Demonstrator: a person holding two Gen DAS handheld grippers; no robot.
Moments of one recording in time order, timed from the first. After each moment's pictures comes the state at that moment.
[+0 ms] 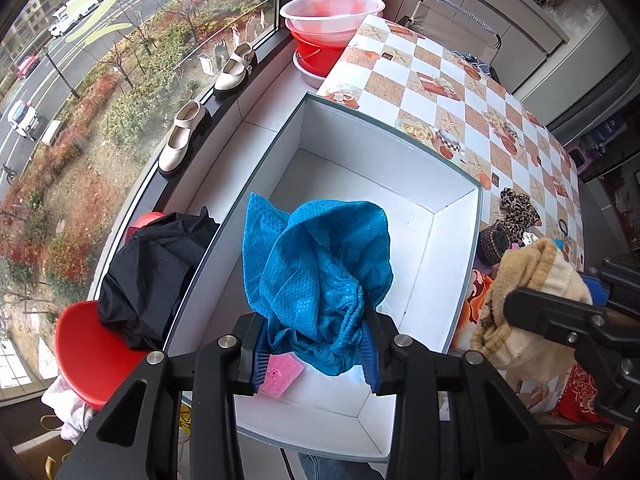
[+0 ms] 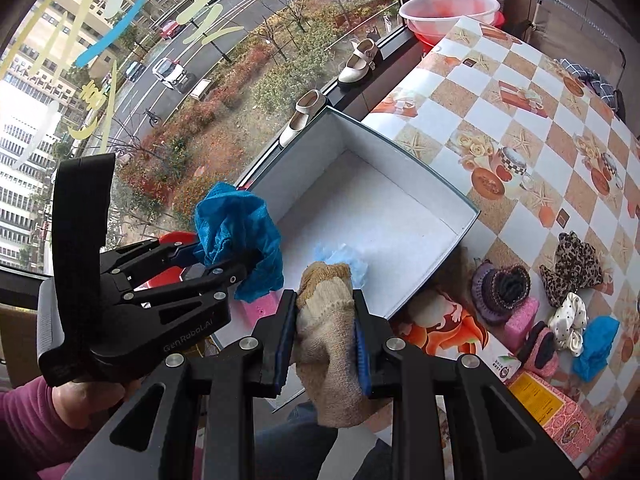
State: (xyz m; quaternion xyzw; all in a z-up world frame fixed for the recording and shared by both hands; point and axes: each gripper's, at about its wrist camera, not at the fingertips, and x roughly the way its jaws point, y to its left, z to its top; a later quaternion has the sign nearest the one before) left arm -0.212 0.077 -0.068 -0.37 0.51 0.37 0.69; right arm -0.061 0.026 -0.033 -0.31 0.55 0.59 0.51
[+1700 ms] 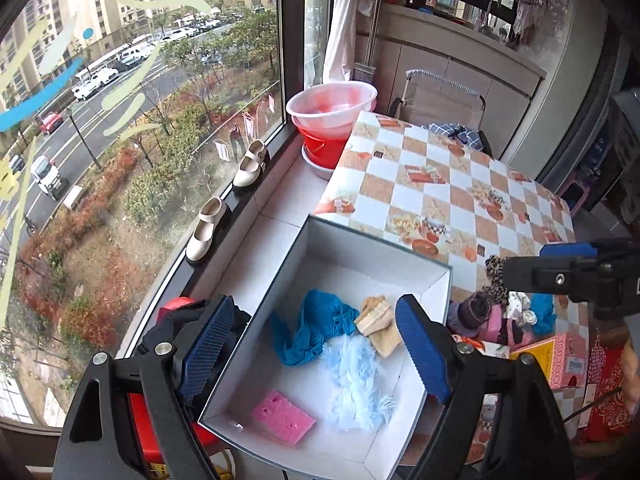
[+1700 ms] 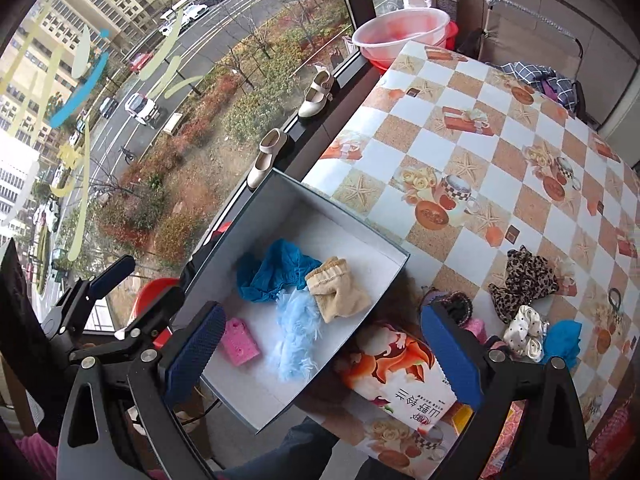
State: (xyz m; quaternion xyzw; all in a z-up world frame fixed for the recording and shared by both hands) left arm -0.209 0.056 0.023 -0.26 0.41 0.44 0.76; right arm 0.001 0.031 0.012 -0.26 0.55 0.55 0.57
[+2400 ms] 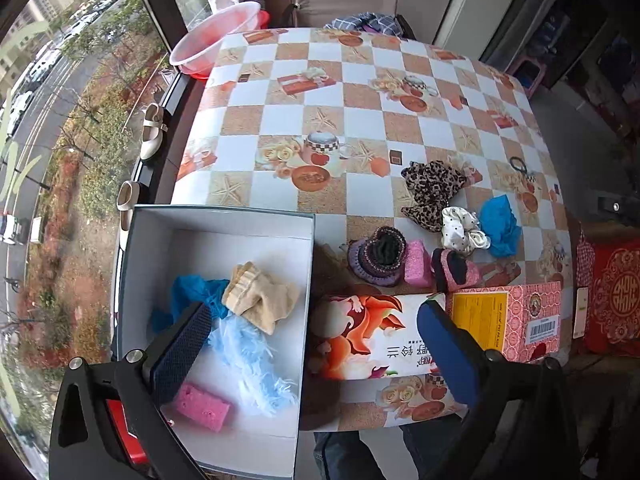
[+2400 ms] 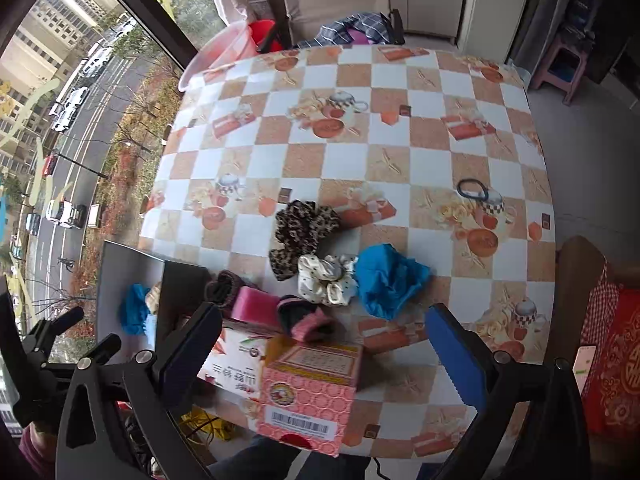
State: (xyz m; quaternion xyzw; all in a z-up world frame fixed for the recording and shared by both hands) left arm -0.029 0.022 -0.036 -0.22 0.59 0.27 0.72; right arm 0.205 -0.121 -0.018 -0.19 0.62 0.36 0.67
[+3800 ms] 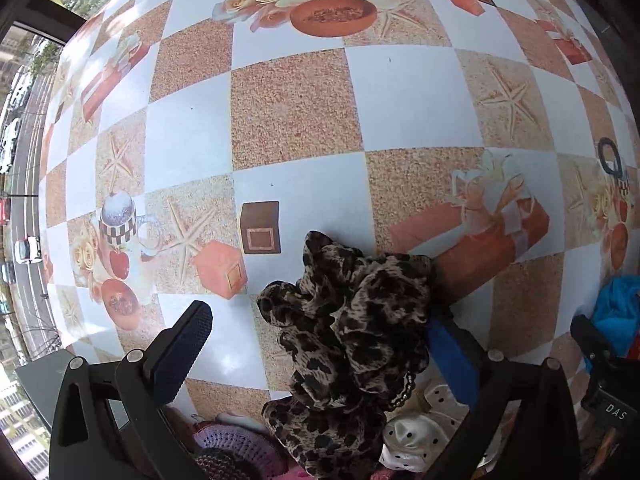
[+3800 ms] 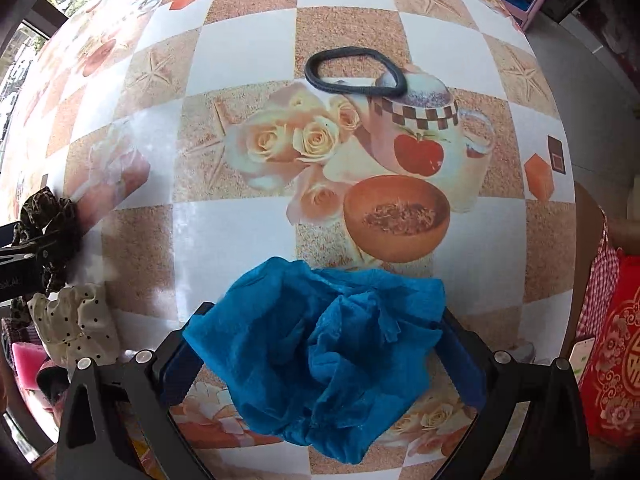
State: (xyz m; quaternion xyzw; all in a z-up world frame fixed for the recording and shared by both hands) left arm 0.215 0.037 -0.233 -0.17 0.71 0.24 0.64; right arm 0.336 -0.187 -0.226 -0.23 0.67 0.23 0.66
